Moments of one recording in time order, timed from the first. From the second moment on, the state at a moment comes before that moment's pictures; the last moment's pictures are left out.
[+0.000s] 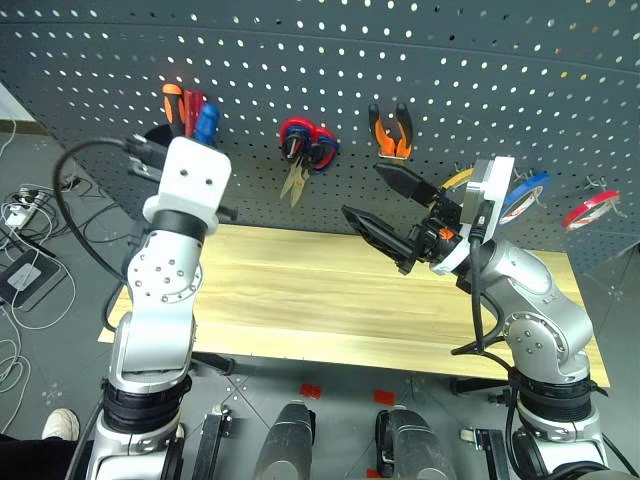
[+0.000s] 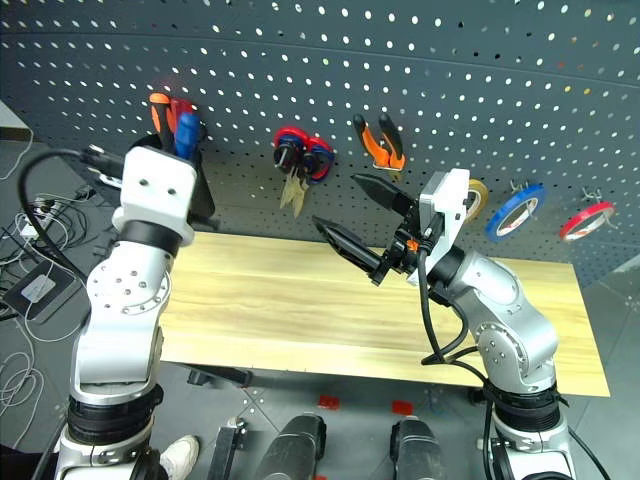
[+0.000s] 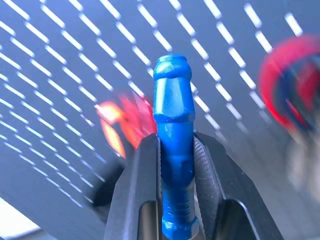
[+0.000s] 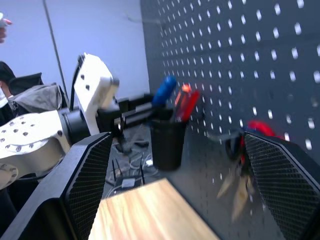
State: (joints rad) left arm -0.49 0.47 0.05 -0.52 0.24 0.59 -0.08; right arm -0.47 -0.29 0.01 -0.50 0.63 0.49 0.58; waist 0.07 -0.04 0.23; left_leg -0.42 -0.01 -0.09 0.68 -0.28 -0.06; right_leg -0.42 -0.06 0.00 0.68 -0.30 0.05
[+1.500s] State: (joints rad) left arm -0.68 0.41 0.17 0.01 0.19 0.37 0.04; right arm -0.53 -0.28 0.03 -0.49 0.61 0.54 0.45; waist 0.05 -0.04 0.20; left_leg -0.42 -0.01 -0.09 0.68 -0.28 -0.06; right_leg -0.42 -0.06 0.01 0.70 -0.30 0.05
